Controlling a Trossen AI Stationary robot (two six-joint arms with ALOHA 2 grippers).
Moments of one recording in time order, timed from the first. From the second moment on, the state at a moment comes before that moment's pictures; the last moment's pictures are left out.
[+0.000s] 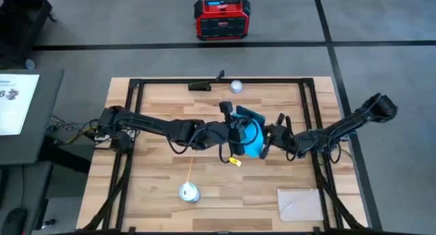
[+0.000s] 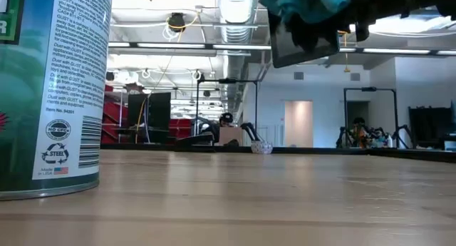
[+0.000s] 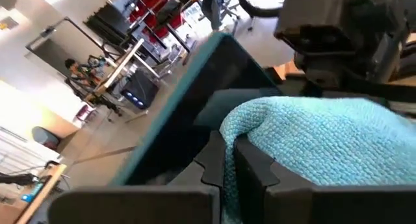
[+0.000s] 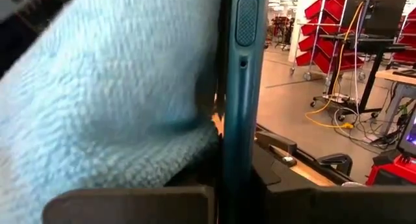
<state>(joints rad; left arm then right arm) -0.17 1.82 1.66 -0.15 -0.71 0.44 0.40 1.13 0.45 0.71 0.89 -0.03</state>
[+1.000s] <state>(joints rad) -0.16 1.82 1.71 -0.19 -0.72 0.48 0.40 1.13 0.45 0.69 0.93 -0.05</state>
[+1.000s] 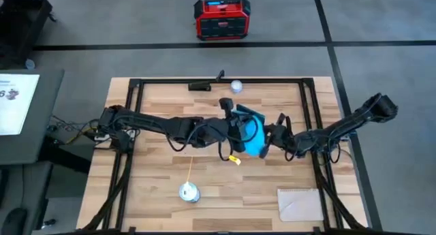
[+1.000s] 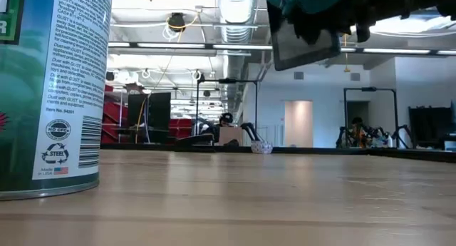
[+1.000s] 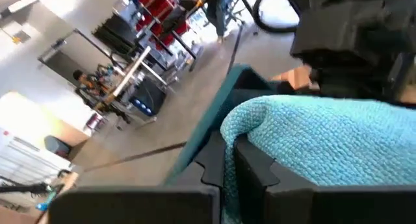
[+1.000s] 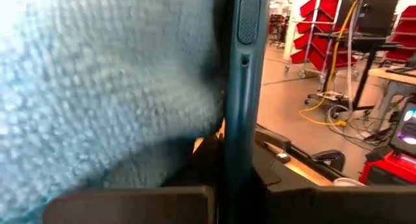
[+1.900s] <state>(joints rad) -0.16 1.83 1.63 -0.18 -0.71 0.36 0.40 1.12 0.45 0.83 0.94 -0.14</state>
